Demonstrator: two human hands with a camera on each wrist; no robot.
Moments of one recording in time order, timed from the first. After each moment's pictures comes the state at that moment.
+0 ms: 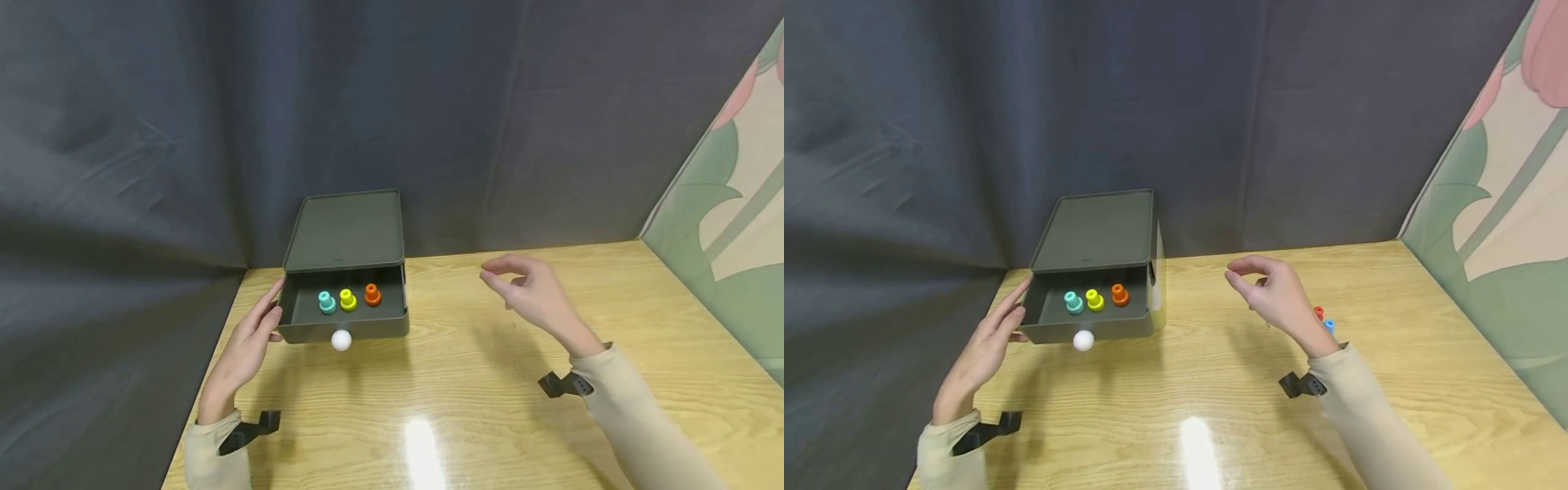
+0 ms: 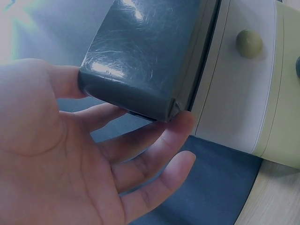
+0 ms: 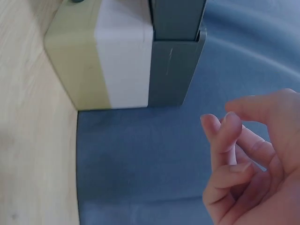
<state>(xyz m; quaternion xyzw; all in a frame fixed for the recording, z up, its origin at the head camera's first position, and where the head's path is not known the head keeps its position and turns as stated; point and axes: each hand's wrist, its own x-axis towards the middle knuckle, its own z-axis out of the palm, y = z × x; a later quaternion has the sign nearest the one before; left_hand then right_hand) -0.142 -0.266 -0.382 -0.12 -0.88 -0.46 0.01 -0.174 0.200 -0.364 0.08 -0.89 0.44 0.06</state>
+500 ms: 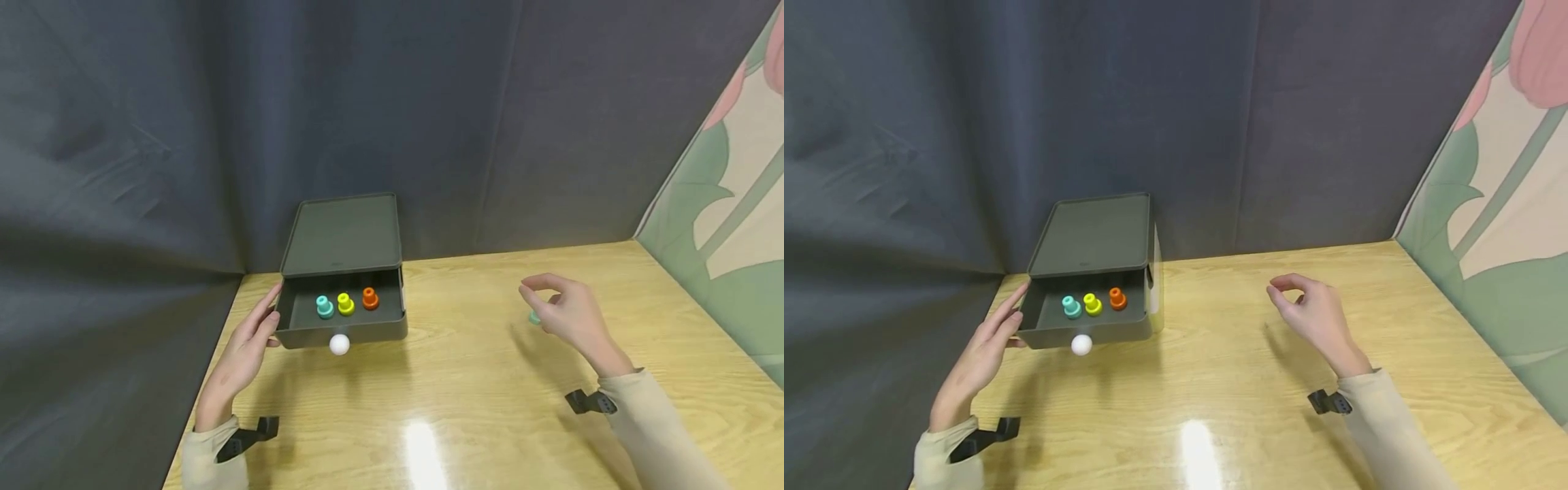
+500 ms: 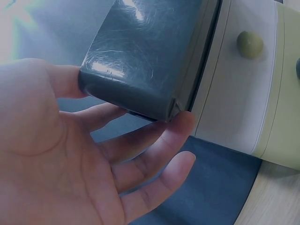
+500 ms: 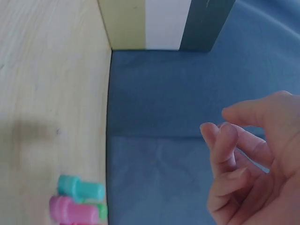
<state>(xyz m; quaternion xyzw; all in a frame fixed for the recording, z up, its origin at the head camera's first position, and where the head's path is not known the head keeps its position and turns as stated) -0.142 -0.265 -0.381 -0.12 -0.87 -0.47 0.01 -0.154 0.254 -0.401 0.02 -0.92 0.39 0.09</state>
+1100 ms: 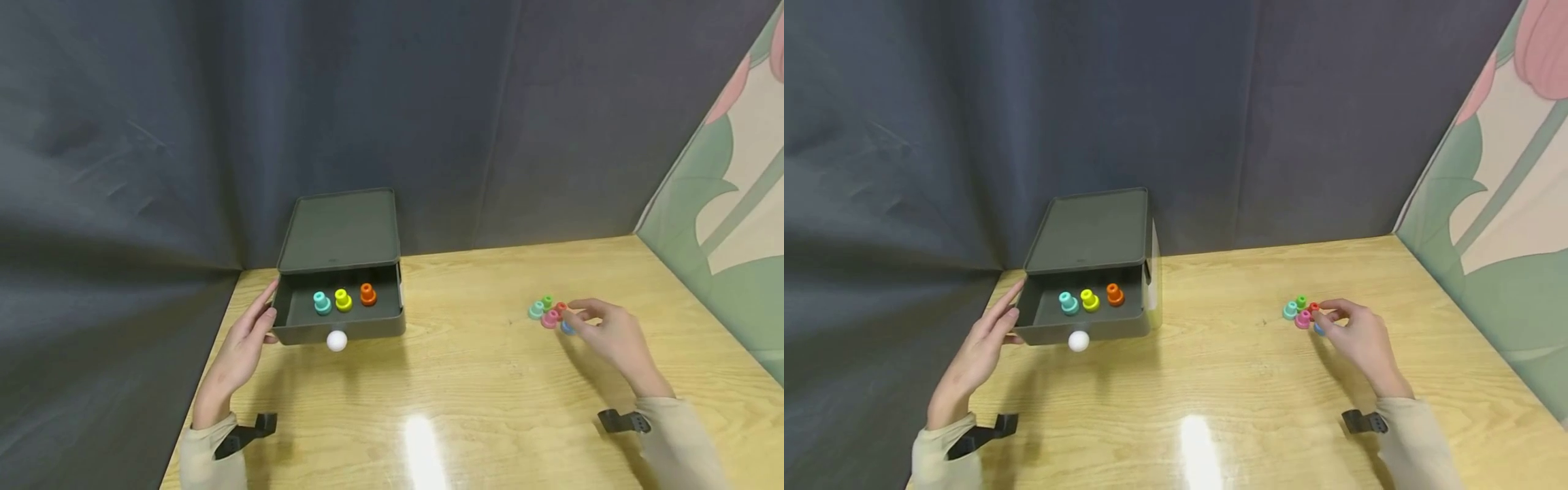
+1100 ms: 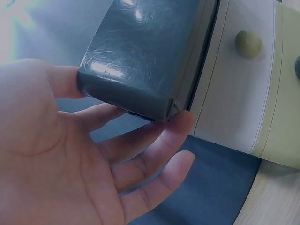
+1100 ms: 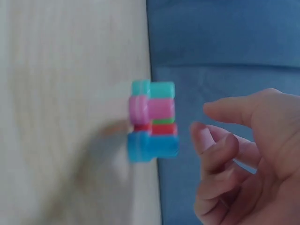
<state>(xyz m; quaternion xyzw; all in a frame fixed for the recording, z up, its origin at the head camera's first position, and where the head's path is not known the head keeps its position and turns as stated) -0.142 -0.264 -0.382 -0.11 -0.88 -0.46 0.02 -0.137 0.324 -0.460 -0.03 -0.94 0.33 0.09</state>
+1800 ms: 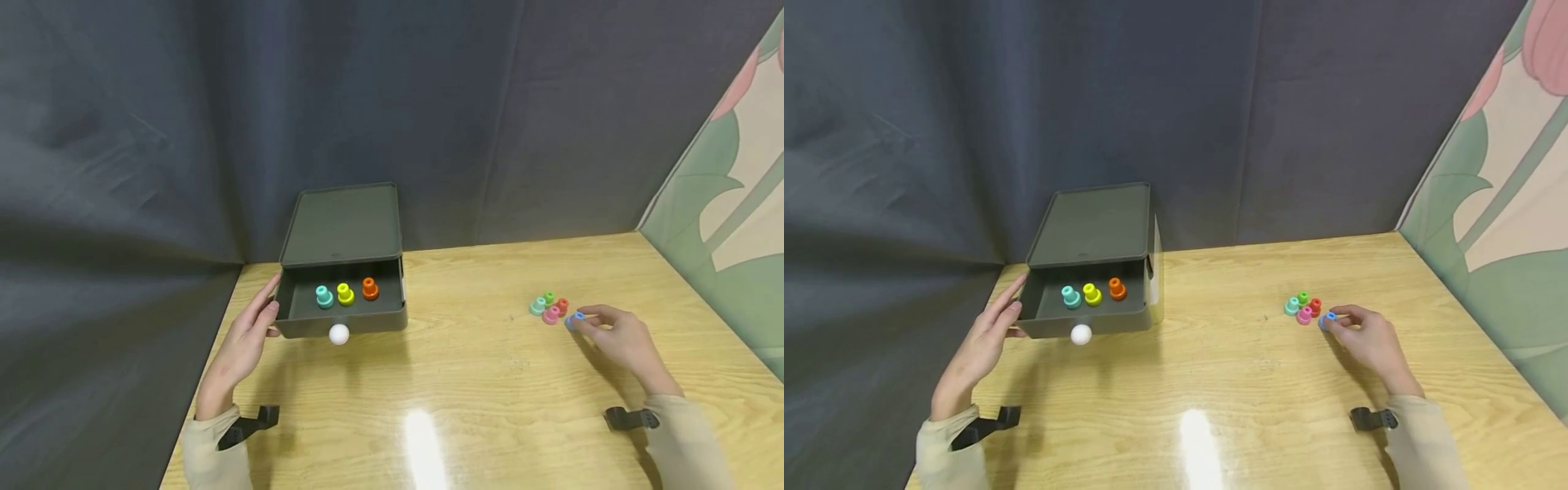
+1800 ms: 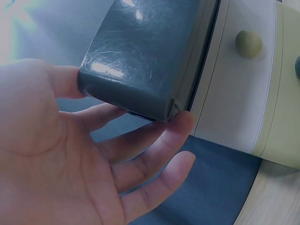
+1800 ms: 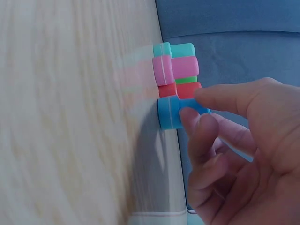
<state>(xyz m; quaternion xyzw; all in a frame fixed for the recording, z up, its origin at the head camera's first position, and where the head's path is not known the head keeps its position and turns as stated) -0.142 -0.264 -0.382 -0.11 -0.88 -0.46 0.01 -0.138 0.354 -0.483 -0.04 -0.94 0.33 0.01</state>
